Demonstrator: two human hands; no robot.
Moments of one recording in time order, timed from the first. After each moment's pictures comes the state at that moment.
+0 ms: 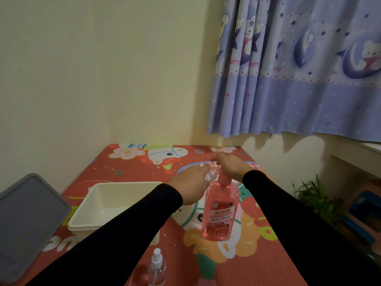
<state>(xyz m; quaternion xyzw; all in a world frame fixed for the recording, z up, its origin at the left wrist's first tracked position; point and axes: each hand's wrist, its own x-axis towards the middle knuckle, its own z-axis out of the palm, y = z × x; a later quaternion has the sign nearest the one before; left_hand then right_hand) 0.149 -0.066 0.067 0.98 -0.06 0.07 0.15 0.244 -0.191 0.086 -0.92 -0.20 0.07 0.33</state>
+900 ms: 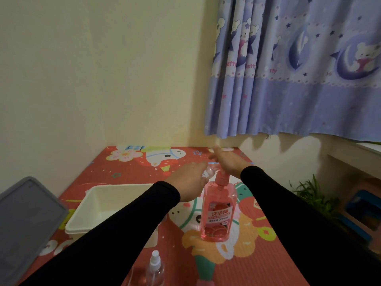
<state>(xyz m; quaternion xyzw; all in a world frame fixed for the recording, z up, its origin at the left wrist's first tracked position) 0.150 -0.064 0.076 0.98 -0.05 0.09 0.17 0.254 -0.191 0.093 -0.89 -0.20 0.07 0.40</state>
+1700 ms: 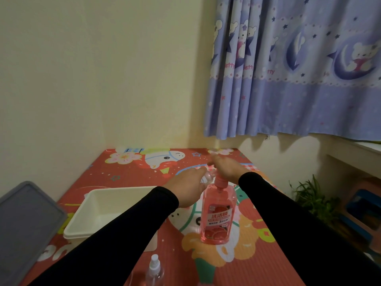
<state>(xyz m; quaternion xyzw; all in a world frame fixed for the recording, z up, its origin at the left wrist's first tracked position) 0.151 -0.062 0.070 0.98 -0.06 0.06 0.17 0.248 -0.190 0.087 -0.91 -0.21 0.07 0.35</state>
